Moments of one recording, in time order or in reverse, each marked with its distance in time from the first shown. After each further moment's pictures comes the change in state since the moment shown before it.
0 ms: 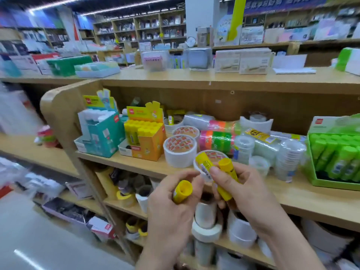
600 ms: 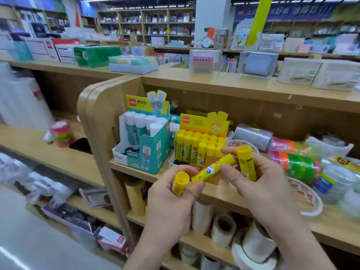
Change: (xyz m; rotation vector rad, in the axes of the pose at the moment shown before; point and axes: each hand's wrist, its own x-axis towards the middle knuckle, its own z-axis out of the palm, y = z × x) left_hand 0.108 -0.072 -0.146 0.019 -0.027 -0.107; right_hand 0.105 0.016 0.135 -0.384 0.229 -0.257
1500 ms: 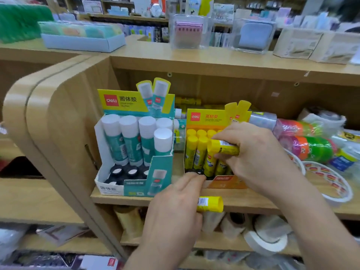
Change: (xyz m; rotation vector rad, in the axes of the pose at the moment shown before) left_hand 0.086 -0.059 -0.055 0.643 -0.512 0.471; right_hand 0.080 0.017 0.066 -0.937 -0.071 -0.255
